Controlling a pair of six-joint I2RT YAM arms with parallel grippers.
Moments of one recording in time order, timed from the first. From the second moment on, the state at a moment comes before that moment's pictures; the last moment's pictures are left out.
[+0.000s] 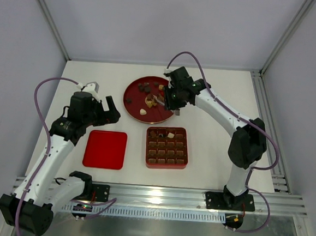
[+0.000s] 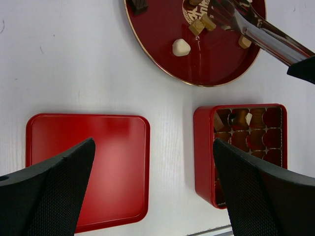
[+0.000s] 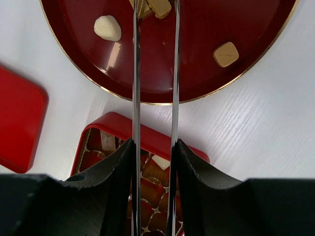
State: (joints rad) left arm -0.23 0.92 0.93 -0.65 0.05 -0.42; right arm 0.62 1.84 1.66 -0.77 -0.03 0.25
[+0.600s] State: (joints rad) left arm -0.23 0.93 0.93 -0.65 0.05 -0.42; right arm 0.62 1.89 1.69 -0.76 -0.06 0.24
